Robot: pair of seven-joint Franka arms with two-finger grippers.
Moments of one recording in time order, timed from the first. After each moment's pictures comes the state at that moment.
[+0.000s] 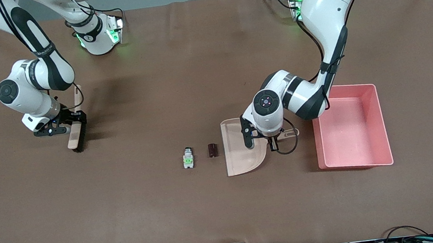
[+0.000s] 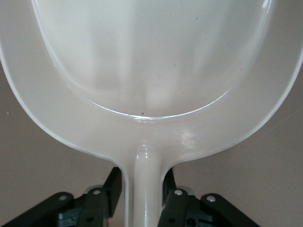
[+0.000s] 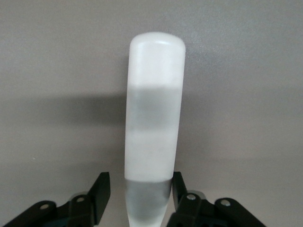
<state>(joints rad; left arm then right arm) -0.45 0.70 -0.14 -1.57 0.31 2.20 0.78 -0.15 0.14 0.00 -2.56 0.01 2.63 -0.16</state>
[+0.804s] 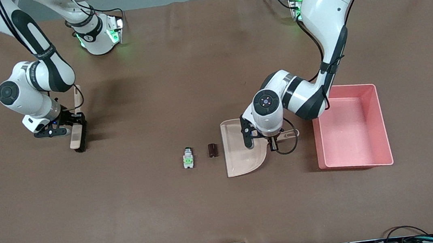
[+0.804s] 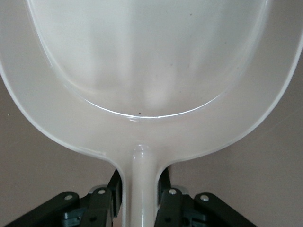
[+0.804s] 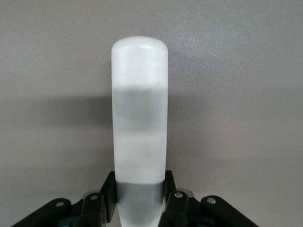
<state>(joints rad) -0.45 0.71 -0.14 -1.57 0.31 2.20 0.80 -0.15 0.15 0.00 -2.55 0.01 2.64 -0.16</state>
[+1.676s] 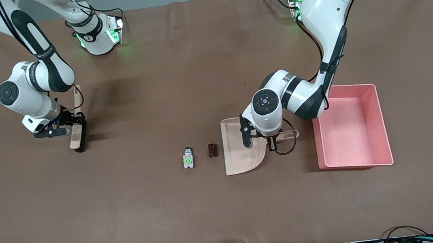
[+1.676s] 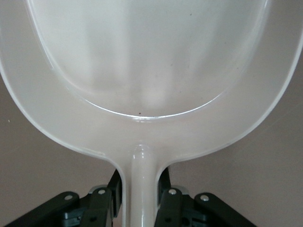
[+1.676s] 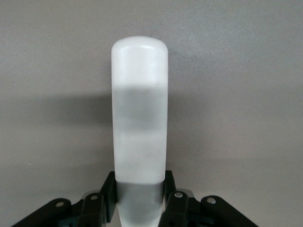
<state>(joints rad) -0.46 0.71 -0.14 -1.57 0.31 2.20 0.82 -0.15 0.15 0.00 -2.54 0.01 2.61 -0.16</state>
